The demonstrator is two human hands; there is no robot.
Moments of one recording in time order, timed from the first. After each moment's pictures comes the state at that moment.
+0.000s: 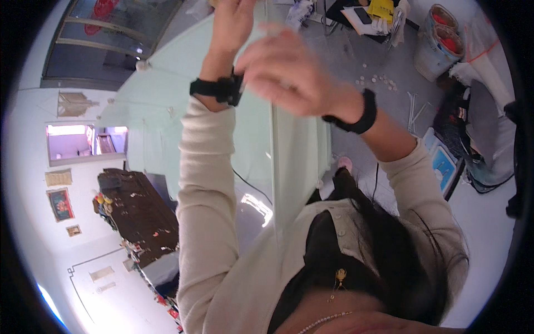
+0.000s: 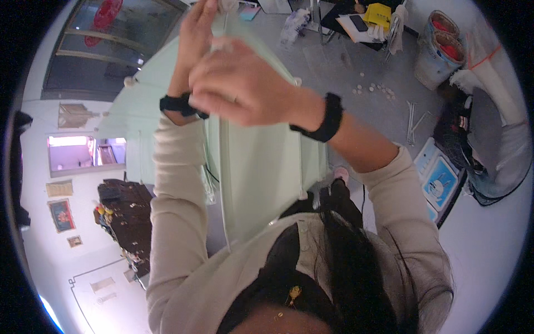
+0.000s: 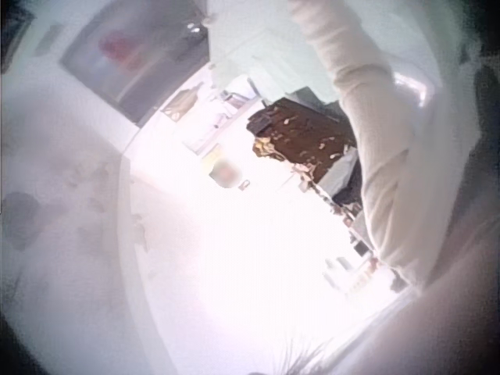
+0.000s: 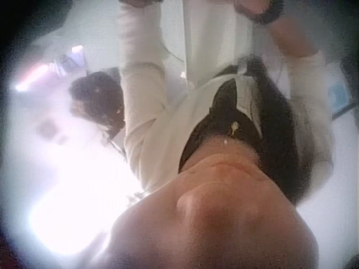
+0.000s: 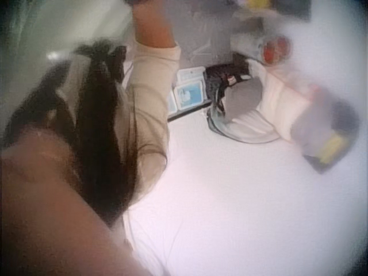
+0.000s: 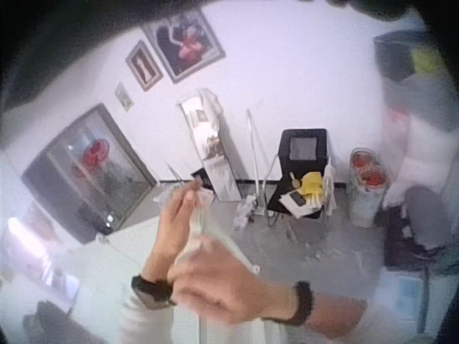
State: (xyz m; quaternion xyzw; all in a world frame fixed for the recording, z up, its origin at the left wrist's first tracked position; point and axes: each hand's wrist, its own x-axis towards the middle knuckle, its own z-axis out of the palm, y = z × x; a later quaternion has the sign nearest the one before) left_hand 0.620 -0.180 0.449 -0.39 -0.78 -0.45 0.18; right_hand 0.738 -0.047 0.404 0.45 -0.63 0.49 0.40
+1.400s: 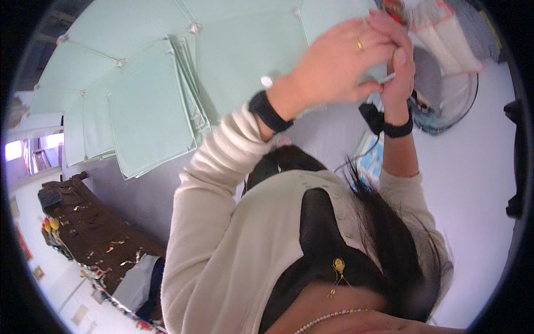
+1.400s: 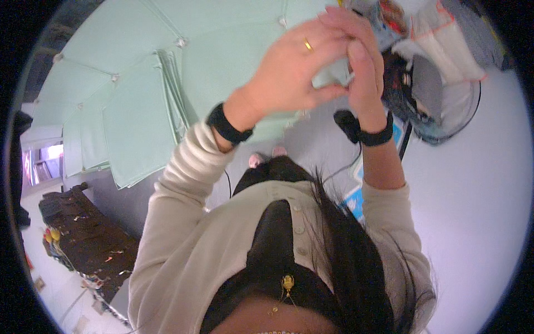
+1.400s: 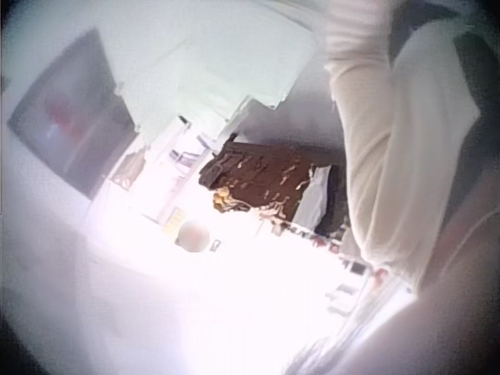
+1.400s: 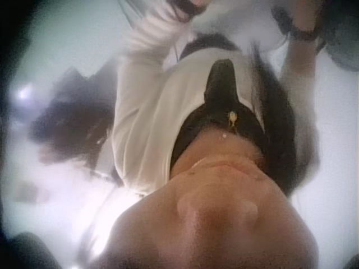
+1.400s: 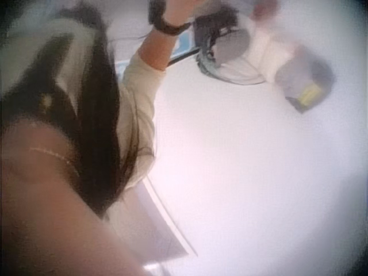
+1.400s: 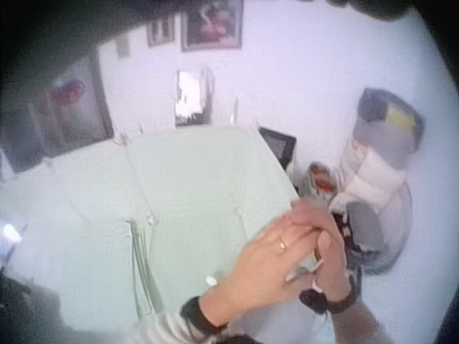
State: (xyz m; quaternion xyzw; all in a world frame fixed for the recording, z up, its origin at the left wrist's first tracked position) left_hand 0.882 -0.267 0.390 -0.57 -0.62 -0.49 0.23; right_hand 0.931 -0.108 0.397 0.27 -0.77 0.46 0.36
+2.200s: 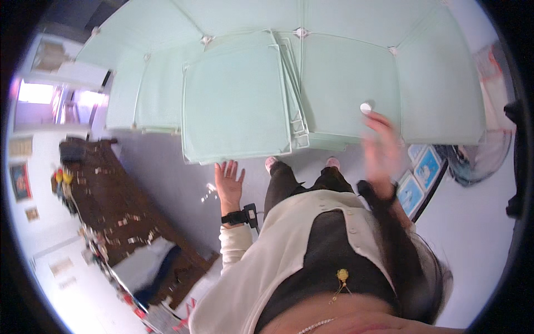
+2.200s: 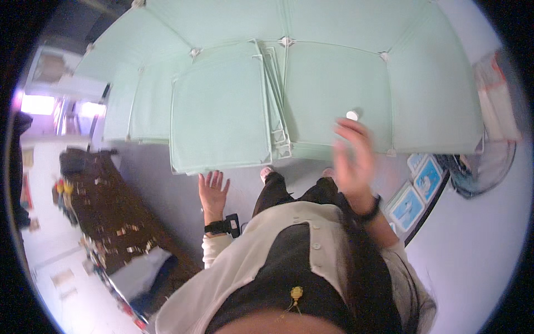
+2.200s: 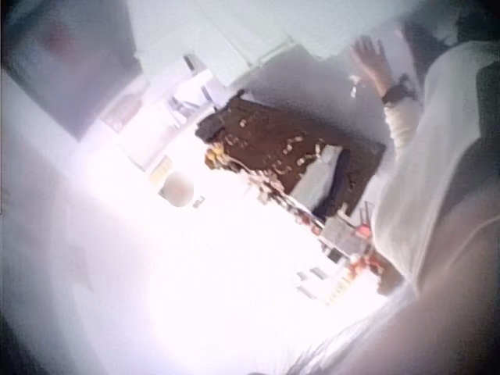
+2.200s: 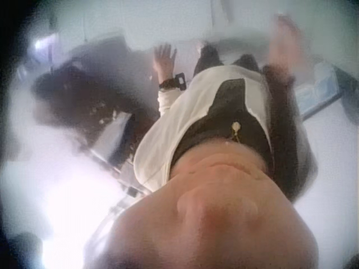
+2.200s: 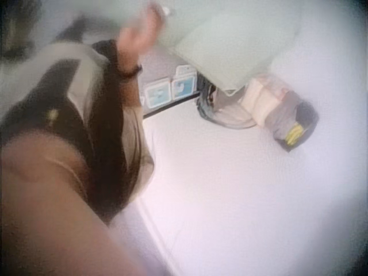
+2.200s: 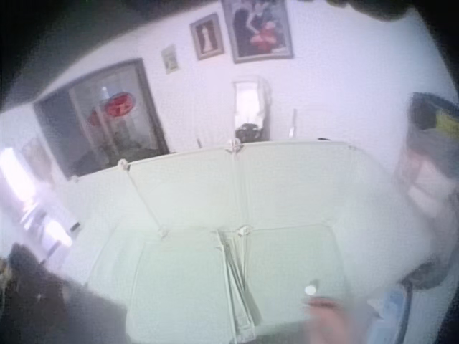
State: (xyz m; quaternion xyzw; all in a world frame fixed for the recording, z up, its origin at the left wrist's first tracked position) left_hand 1.033 -0.721 0.164 0.46 -0.35 -0.82 0.07; right_hand 0.982 -0.329 0.298 0.05 -0.86 0.46 0.22
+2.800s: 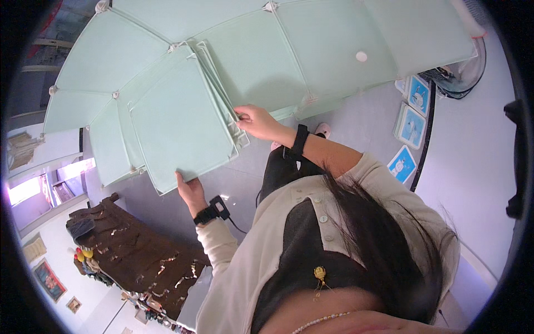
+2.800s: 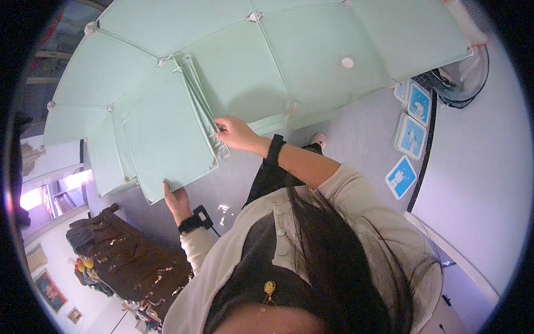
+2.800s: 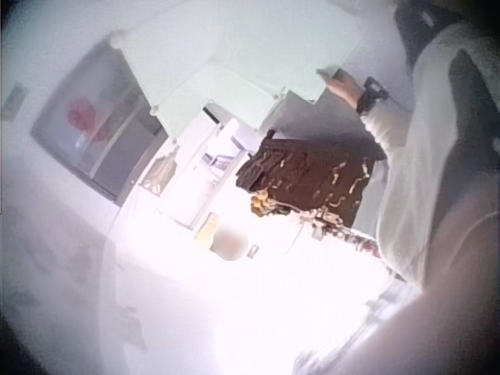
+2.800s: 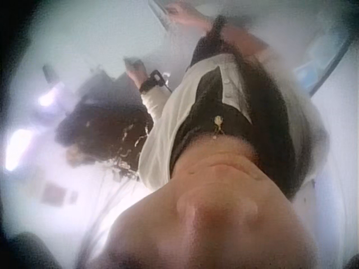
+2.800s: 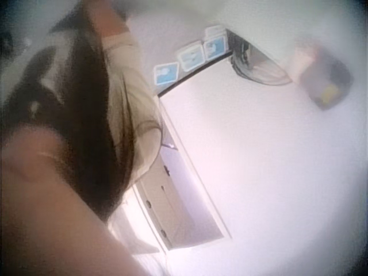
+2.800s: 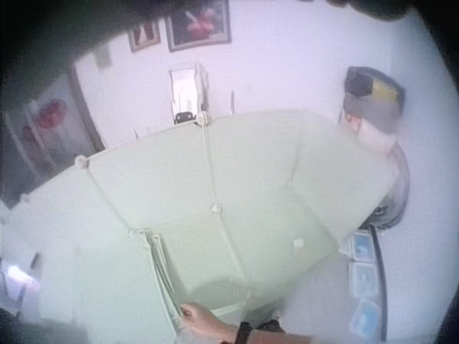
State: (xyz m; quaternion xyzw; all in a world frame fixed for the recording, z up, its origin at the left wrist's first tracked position) left_hand 0.939 -0.944 0.162 0.37 -0.42 -0.82 0.09; right_hand 0.888 -0.630 0.163 0.04 -0.69 0.72 -0.06
